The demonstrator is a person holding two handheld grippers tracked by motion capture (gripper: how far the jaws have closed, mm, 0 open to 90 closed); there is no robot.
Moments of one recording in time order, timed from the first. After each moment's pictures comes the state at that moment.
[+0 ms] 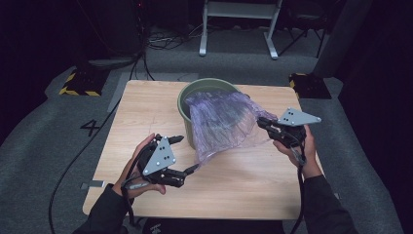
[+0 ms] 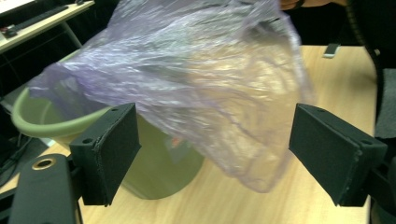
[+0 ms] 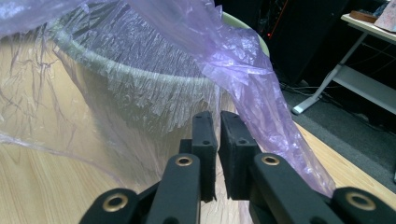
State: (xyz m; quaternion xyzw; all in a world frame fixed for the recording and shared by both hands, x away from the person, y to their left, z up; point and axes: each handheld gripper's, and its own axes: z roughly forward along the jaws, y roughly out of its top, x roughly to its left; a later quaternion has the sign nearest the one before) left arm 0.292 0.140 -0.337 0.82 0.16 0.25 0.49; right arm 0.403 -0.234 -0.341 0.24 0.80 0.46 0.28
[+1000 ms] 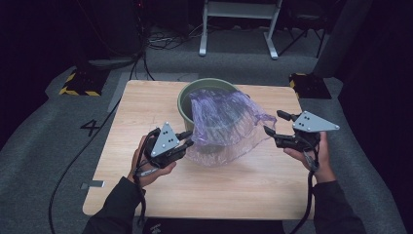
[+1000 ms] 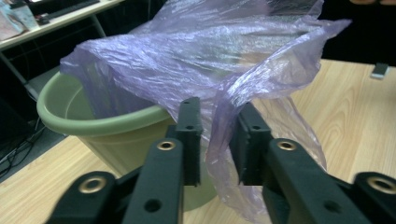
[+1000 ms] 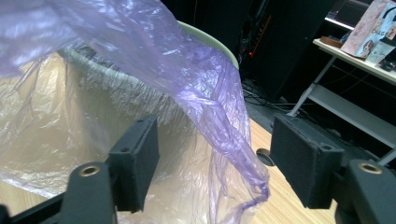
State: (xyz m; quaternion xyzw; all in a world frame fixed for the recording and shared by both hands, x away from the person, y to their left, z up) left arm 0.336 0.138 -0.346 0.80 0.22 0.27 0.50; right arm 0.387 -0.259 -0.331 0.23 0.78 0.48 0.33
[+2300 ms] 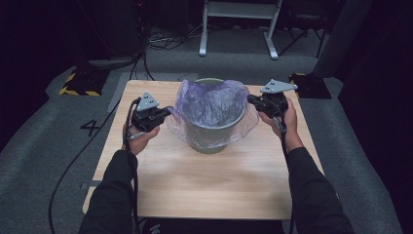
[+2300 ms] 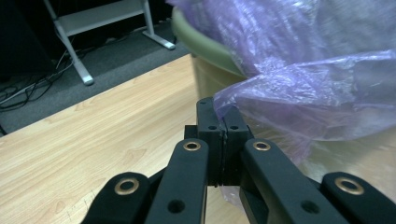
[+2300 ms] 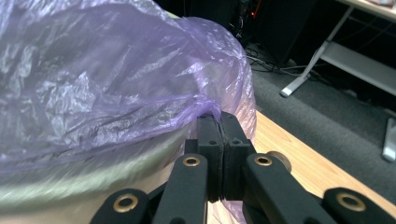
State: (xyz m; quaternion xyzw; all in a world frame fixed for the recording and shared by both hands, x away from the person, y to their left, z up) left arm 0.451 0.195 -0.373 0.77 0.36 0.23 0.48; right arm 0.493 -0.201 -0.332 0.30 0.80 0.43 0.28
